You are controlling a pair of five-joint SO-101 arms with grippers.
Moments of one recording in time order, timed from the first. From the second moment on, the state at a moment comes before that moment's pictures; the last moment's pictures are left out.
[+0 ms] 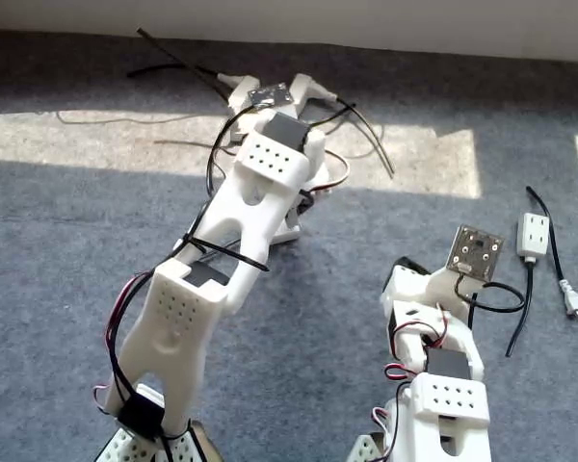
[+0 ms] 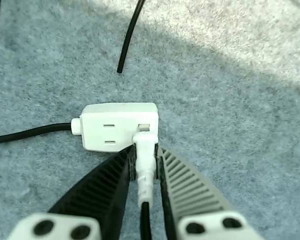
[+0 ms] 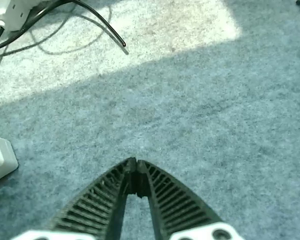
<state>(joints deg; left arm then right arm) 22.6 45.1 -50.1 94.9 47.2 3.1 -65.0 89.4 21.6 -9.5</state>
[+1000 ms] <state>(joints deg) 20.7 52.3 -50.9 94.3 47.2 3.1 -65.0 89.4 21.6 -9.5</state>
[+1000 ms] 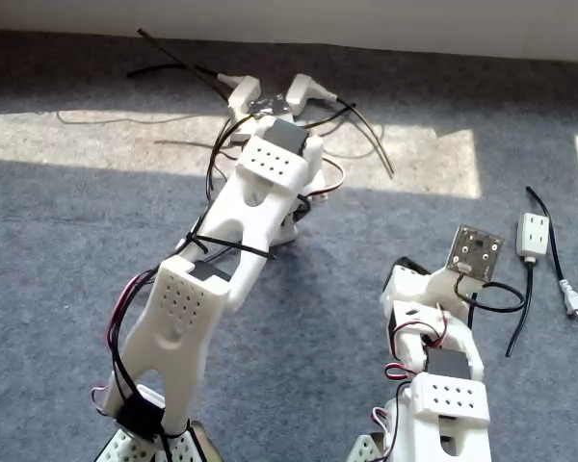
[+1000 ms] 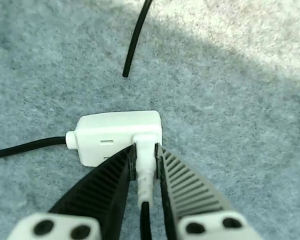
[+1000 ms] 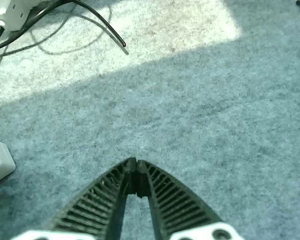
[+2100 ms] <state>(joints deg) 12.2 45.0 -63.5 99.5 -22.2 3.1 -65.0 89.4 21.6 -9.5</state>
